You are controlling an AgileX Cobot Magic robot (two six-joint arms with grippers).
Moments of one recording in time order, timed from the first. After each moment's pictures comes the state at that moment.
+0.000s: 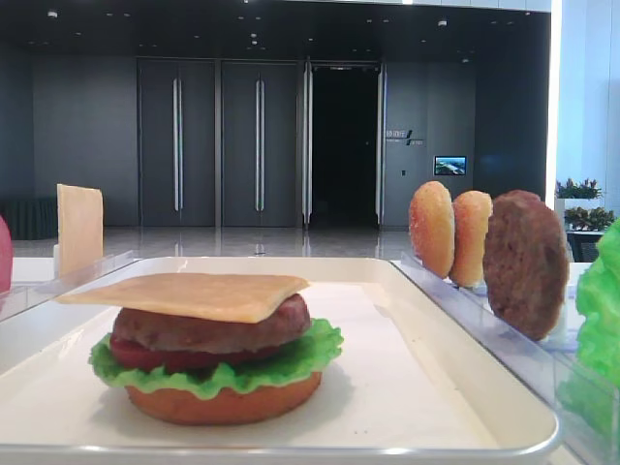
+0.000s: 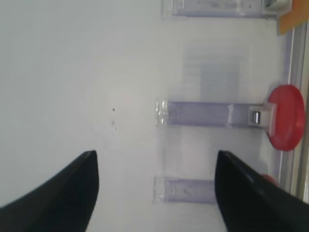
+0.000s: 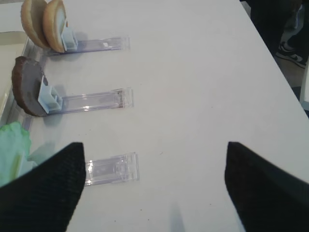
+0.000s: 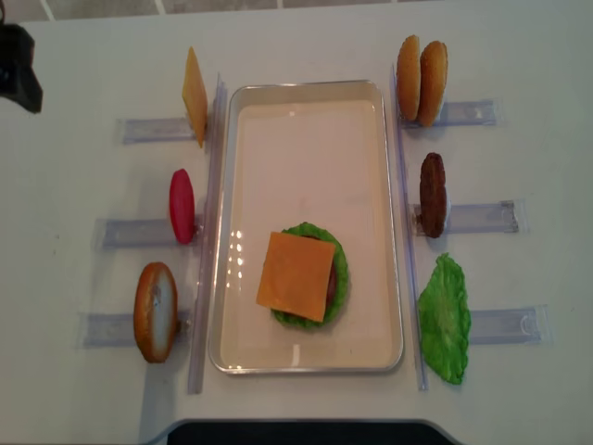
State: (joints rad) left arm 0.12 1.40 -1.33 0.07 1.23 0.05; right arm -0.04 -0.01 -0.50 0.02 1.14 0.01
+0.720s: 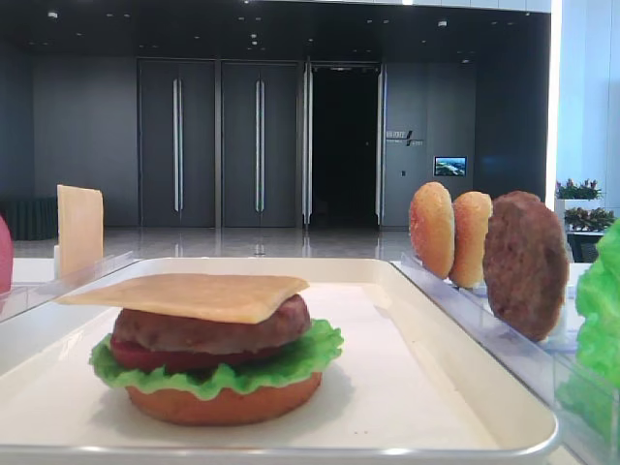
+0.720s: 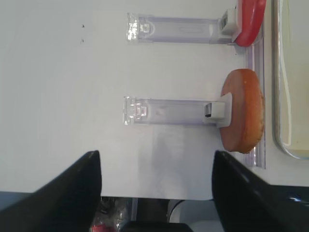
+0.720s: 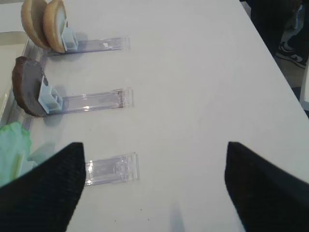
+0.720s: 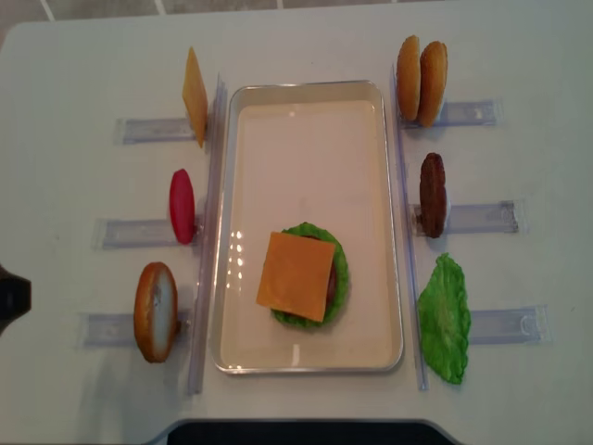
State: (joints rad) left arm 0.12 0.68 -0.76 -0.01 1.23 0.05; right arm -0.04 -0.01 -0.50 0.02 1.14 0.01
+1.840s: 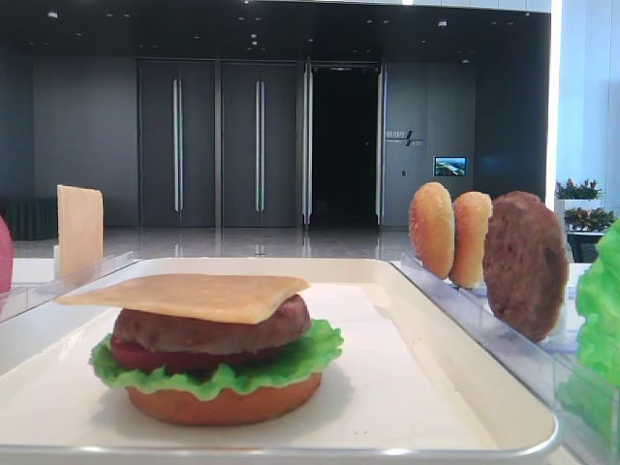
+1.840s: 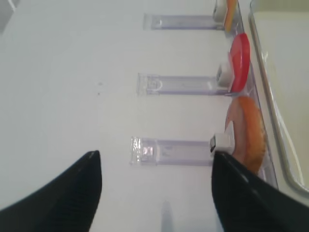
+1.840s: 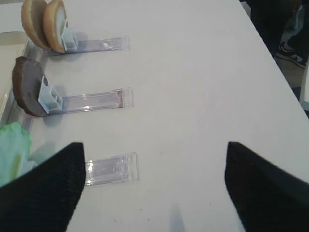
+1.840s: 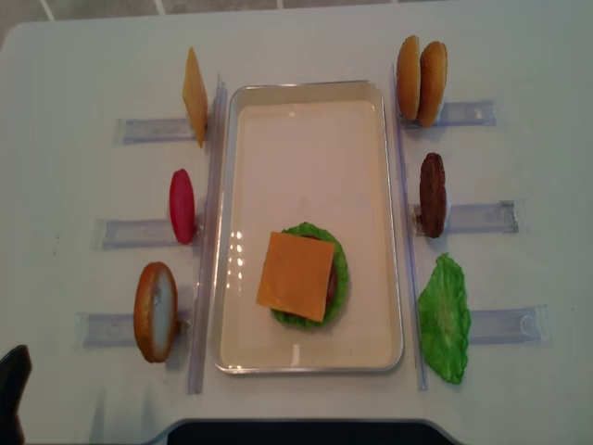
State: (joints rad) left arm 0.12 0.05 -0.47 0.01 1.11 0.04; right arm -0.04 -0.01 -0.50 0.02 1.14 0.01
